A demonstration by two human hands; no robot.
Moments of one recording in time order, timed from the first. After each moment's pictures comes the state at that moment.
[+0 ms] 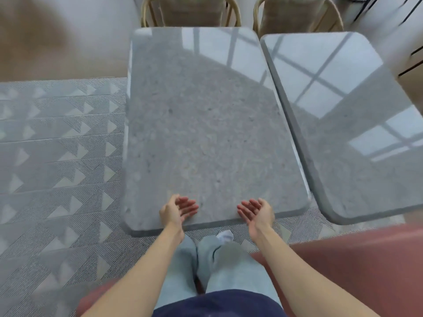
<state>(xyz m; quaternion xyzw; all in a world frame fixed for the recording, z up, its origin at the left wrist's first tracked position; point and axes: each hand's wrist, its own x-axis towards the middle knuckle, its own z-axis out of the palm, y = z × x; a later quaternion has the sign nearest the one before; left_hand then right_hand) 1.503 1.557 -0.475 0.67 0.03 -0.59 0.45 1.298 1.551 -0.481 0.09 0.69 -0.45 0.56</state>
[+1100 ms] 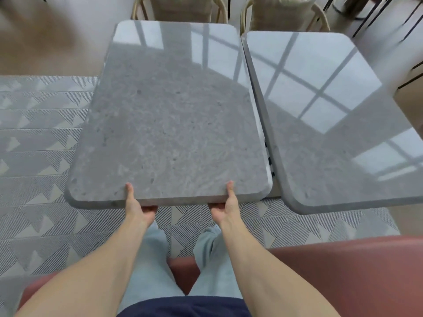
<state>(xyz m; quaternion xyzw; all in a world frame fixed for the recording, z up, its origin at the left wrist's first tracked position) 1.432 1.592 -0.529 0.53 0.27 -0.54 0.60 1.227 1.569 -0.519 0.22 0.47 -0.51 0.68</state>
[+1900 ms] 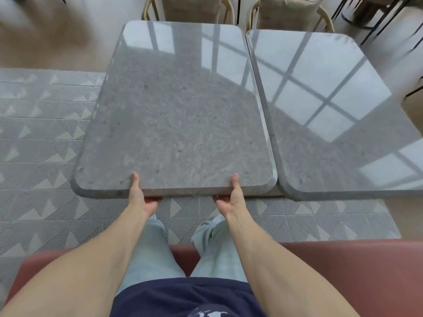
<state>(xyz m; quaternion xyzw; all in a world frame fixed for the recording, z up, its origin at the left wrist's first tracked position) 1.403 1.632 -0.526 0.53 0.21 -0.57 0.59 1.191 1.601 -0.517 0.17 0.50 -0.49 0.69</state>
